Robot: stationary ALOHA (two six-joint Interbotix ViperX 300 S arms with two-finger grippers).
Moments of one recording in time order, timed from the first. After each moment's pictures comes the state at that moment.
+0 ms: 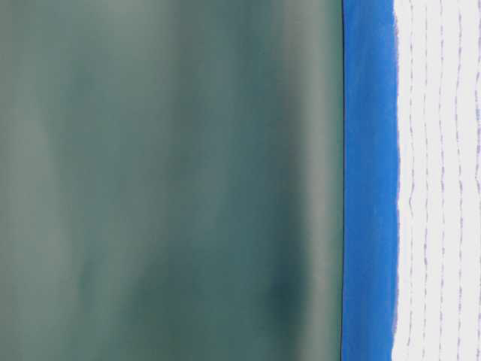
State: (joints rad) left arm 0.00 -0.97 1.18 0.00 -0.29 0.00; right arm 0.00 -0.97 1.17 0.00 -0.29 0.00
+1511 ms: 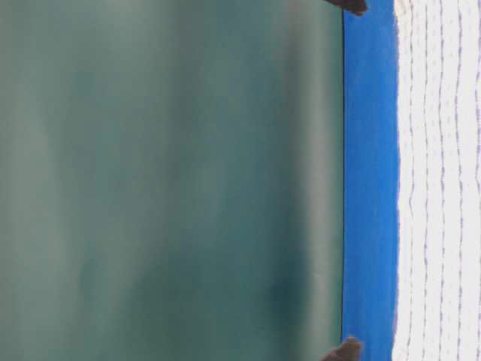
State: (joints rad) left arm 0.46 -0.10 1.17 -0.02 -0.58 0.00; right arm -0.52 -0.20 1.09 -0.03 -0.13 0.08
